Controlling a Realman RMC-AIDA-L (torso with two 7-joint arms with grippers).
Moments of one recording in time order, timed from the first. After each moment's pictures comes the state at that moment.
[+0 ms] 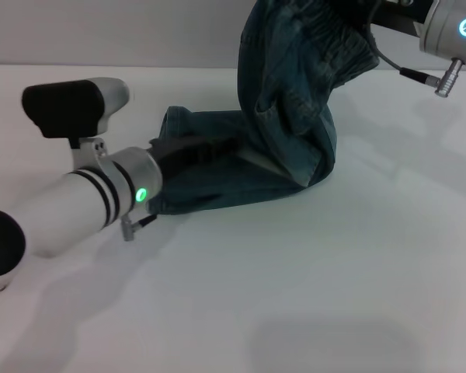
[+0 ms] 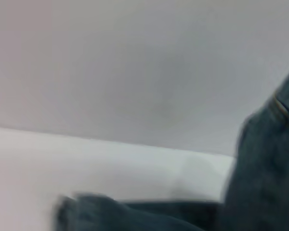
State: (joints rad) left arm -0.37 -2.06 2.00 1.02 -1.44 -0.11 0.64; right arm 0.61 2.07 -1.21 -0.94 1.67 0.93 -0.69
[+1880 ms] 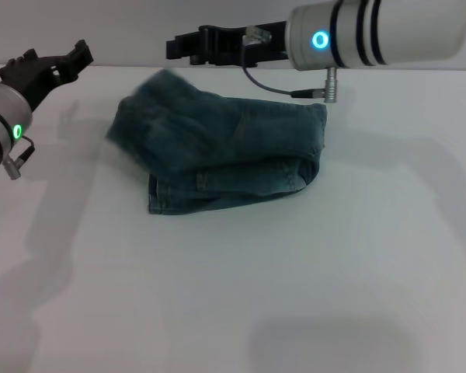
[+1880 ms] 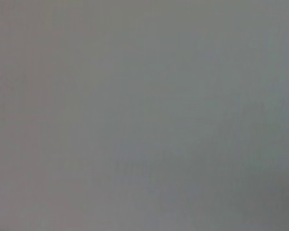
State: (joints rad) left arm -0.31 -2.06 1.68 1.05 -1.30 0.07 0.72; right arm 1.04 2.07 -1.29 -0.49 1.45 0.87 -0.72
